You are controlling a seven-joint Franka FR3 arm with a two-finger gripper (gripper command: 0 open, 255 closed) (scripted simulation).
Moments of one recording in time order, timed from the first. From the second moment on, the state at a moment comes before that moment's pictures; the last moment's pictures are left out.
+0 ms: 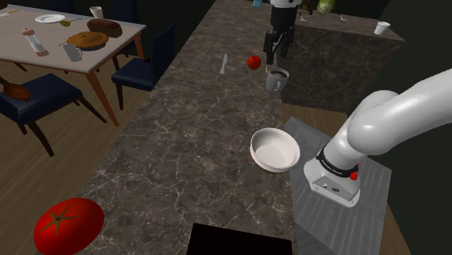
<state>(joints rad) -0.04 -0.49 -0.04 -2.30 -0.01 1.63 -0.01</state>
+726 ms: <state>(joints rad) -0.11 -0.12 -0.13 -2.09 -0.10 1.76 -0.12</state>
